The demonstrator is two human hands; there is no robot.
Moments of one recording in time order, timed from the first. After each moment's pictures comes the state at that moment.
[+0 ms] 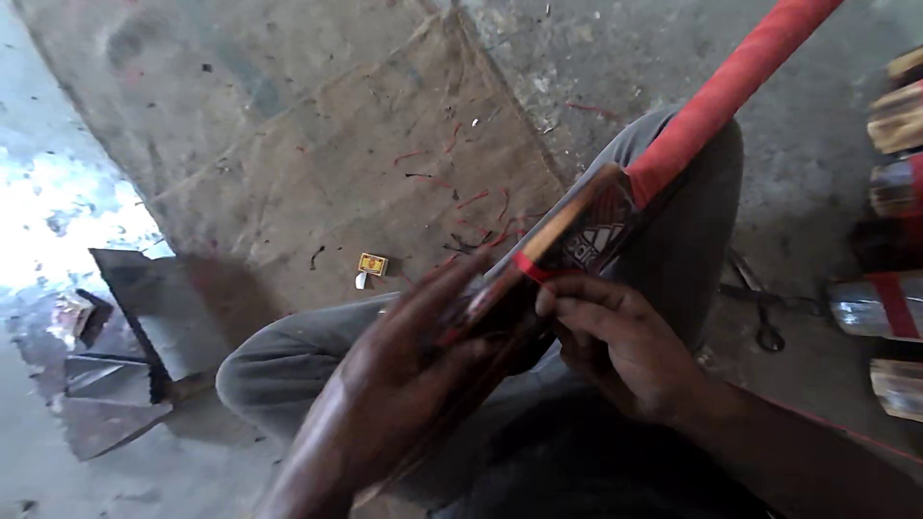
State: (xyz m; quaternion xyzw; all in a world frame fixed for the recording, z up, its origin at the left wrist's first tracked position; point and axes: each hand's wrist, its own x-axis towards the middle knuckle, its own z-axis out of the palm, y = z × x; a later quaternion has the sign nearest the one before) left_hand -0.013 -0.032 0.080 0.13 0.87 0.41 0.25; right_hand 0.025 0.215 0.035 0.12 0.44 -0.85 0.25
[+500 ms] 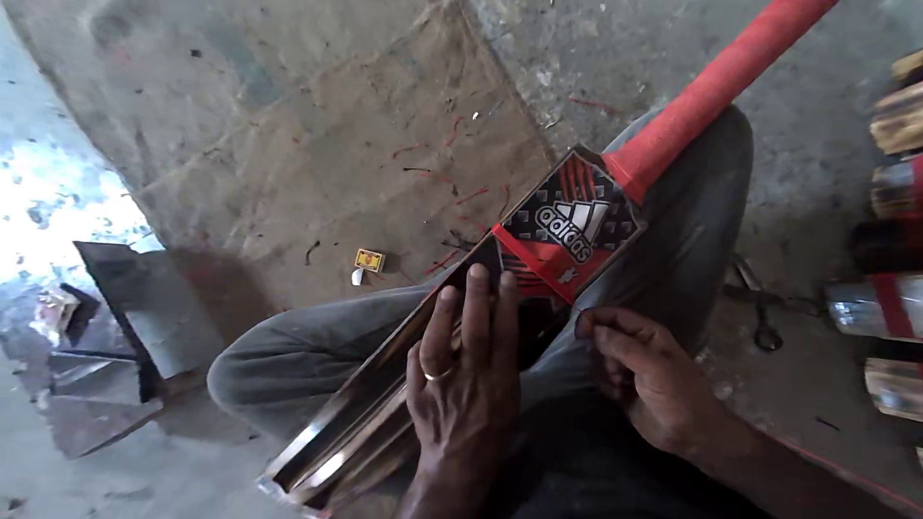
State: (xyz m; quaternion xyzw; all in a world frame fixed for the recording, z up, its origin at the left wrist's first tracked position) left_hand 0.051 0.026 0.013 0.15 0.99 -0.01 -0.08; right_hand 0.077 0.233 0.010 0.24 0.48 -0.81 0.24
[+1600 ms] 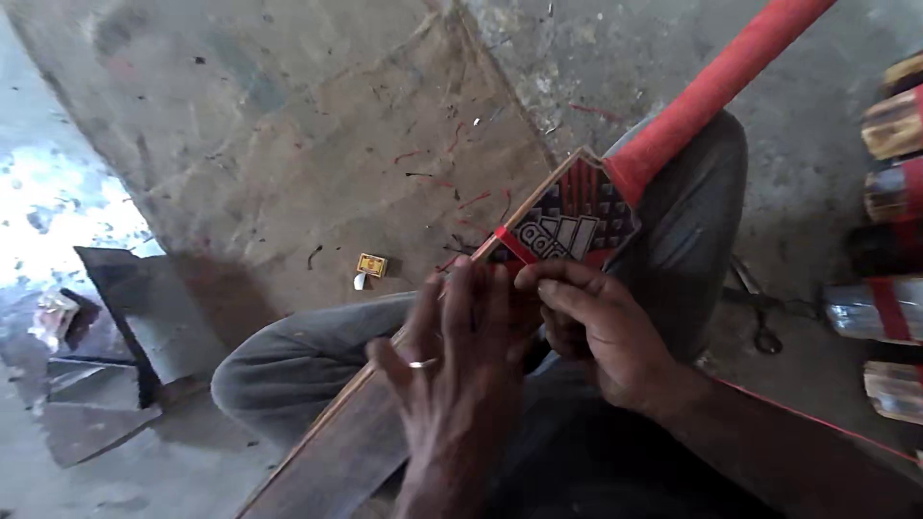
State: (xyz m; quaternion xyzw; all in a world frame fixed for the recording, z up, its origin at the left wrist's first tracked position) left_hand 0.032 0.014 0.036 0.13 0.99 0.06 -0.02; right_hand 0.013 0.194 0.029 0.17 0.49 -0.83 0.22
